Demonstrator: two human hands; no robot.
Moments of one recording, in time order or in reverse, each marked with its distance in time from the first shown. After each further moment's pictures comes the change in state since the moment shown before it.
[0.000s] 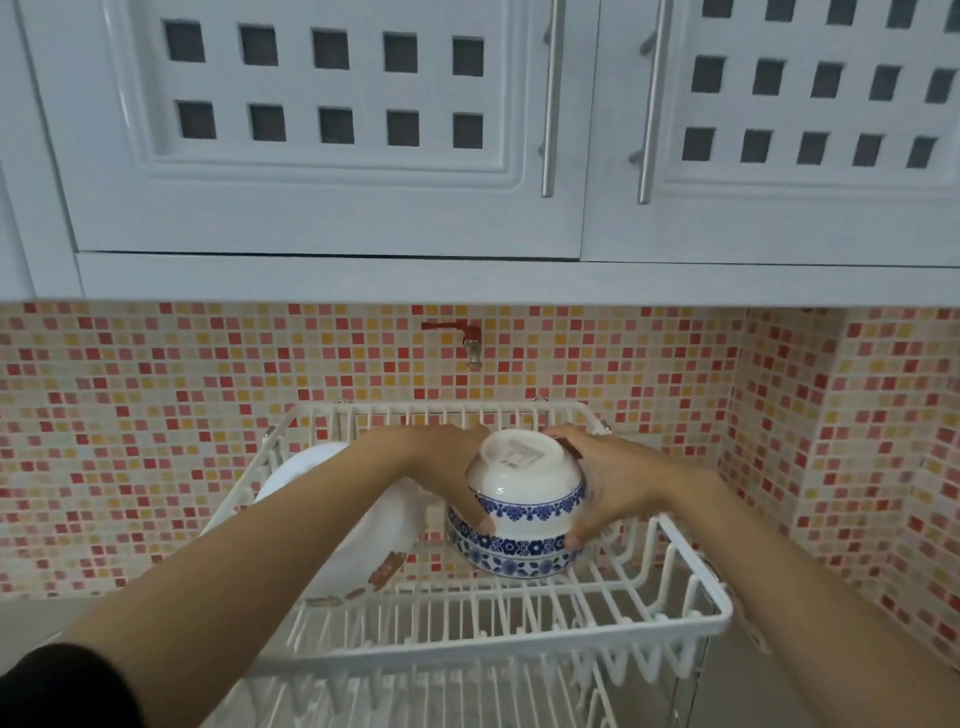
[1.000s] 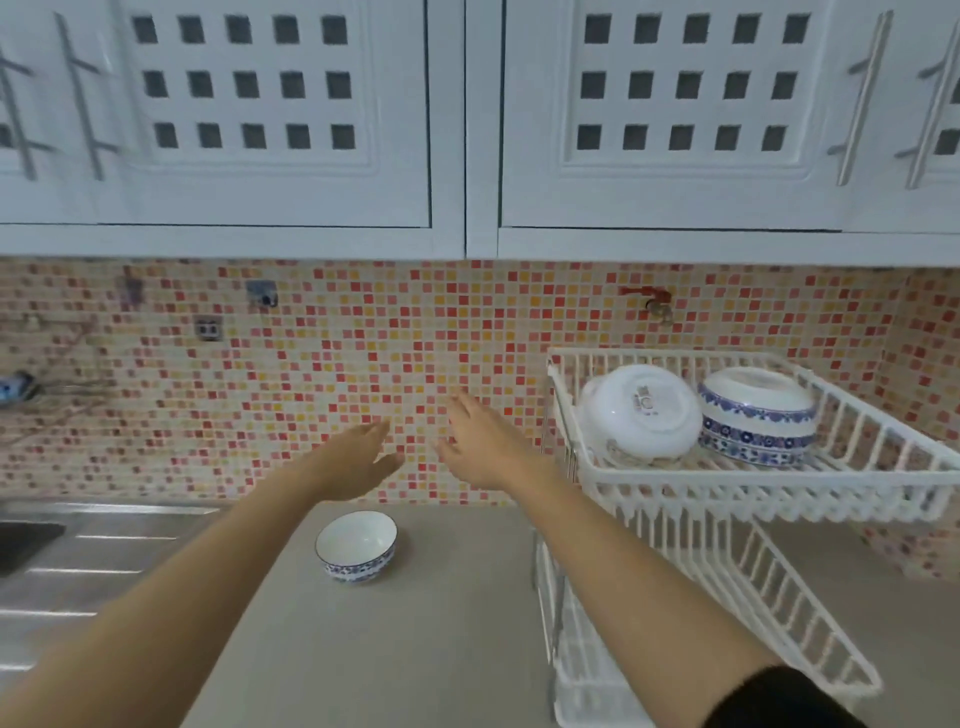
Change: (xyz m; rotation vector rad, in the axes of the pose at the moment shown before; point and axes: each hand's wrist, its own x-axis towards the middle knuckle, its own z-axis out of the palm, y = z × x) left_hand -0.328 -0.296 0.090 0.029 0.280 -0.390; right_hand 0.064 -0.442 0.158 -0.061 0.196 -0.135
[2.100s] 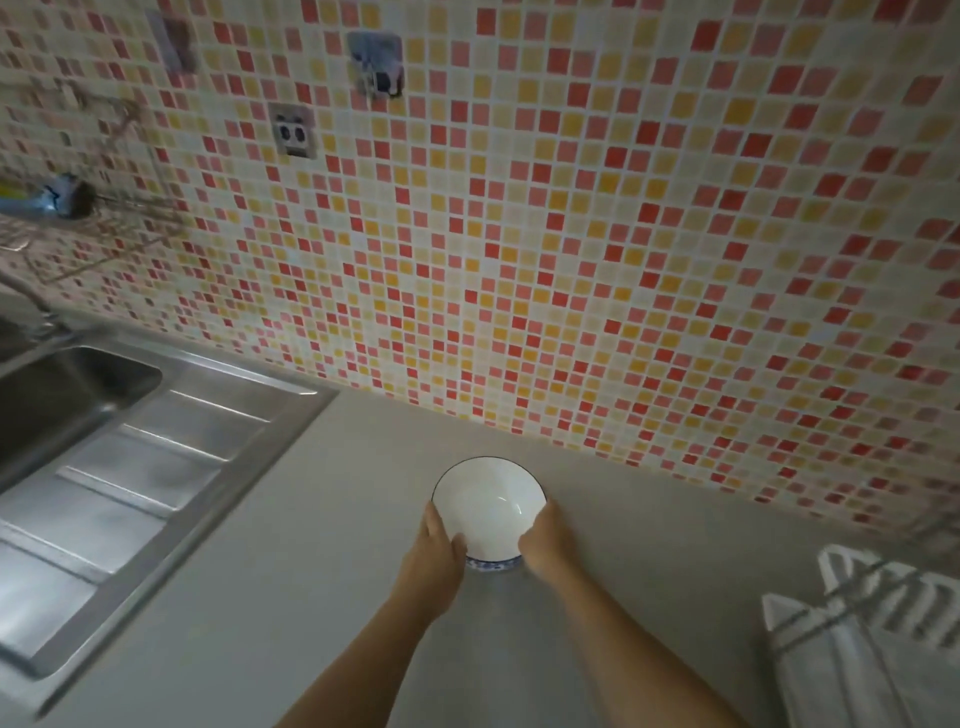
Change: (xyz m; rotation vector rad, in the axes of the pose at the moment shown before) left_hand 0.140 -0.179 0.307 -0.641 -0.061 -0.581; right_hand 0.212 0.010 0.372 0.486 -0.335 0.659
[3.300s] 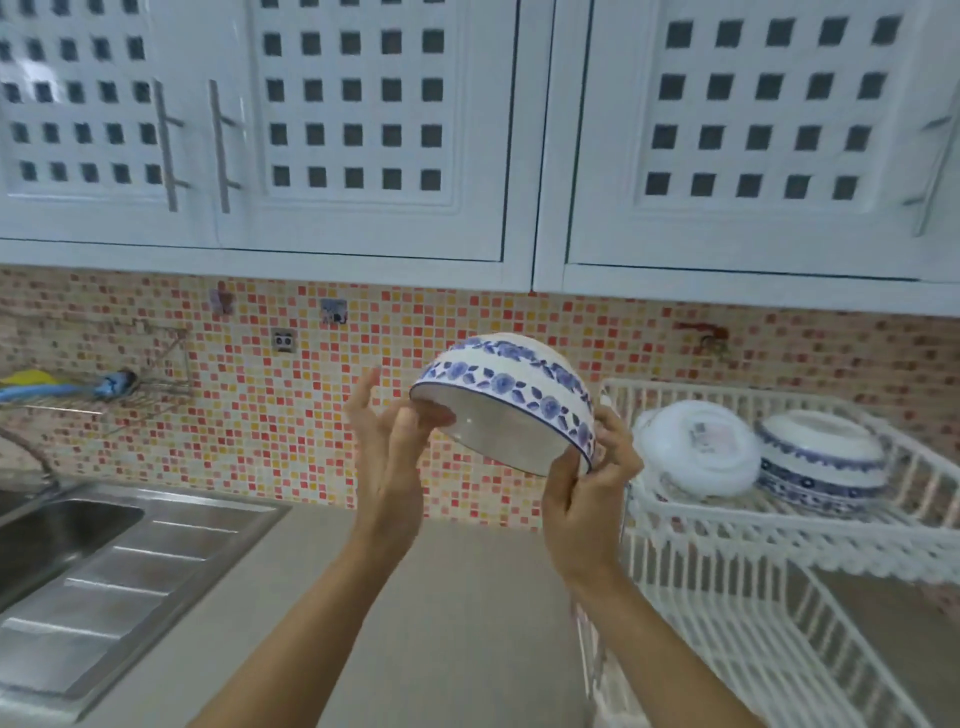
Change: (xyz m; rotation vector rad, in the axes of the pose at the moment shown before) left_hand -0.375 0.201 -0.154 -1.092 0.394 1.069; right_hand -0.390 0.037 -0.246 0.618 1.079 -1.347
